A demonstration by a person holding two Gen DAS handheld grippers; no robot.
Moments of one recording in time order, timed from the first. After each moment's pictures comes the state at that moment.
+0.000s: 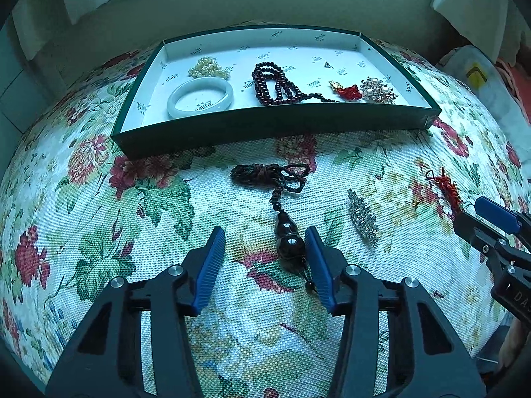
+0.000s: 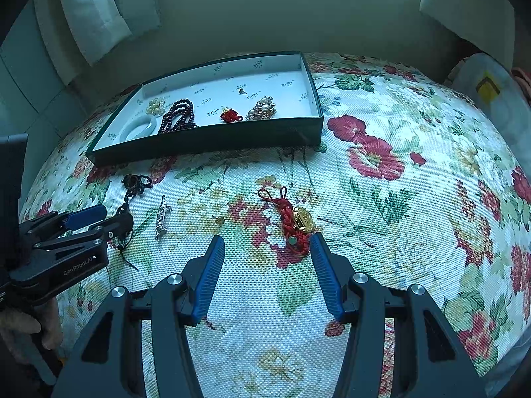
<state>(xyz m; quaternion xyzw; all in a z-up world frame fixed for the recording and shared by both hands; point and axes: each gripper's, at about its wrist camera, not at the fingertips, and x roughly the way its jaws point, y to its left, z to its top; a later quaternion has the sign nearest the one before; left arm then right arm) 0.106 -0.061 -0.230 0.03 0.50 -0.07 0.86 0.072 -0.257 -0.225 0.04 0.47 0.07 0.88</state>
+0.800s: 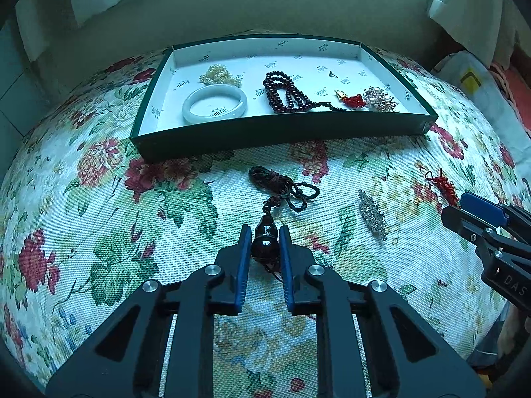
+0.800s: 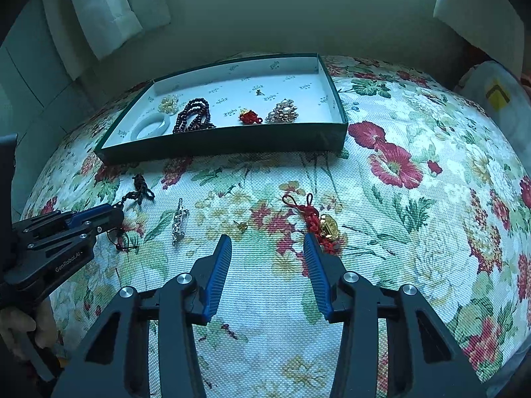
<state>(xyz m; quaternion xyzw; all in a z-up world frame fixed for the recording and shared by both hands) 0.099 -0.039 -0.221 0.03 0.49 -0.08 0.87 0.076 -0.237 -0.225 0.04 0.46 0.09 0.88</state>
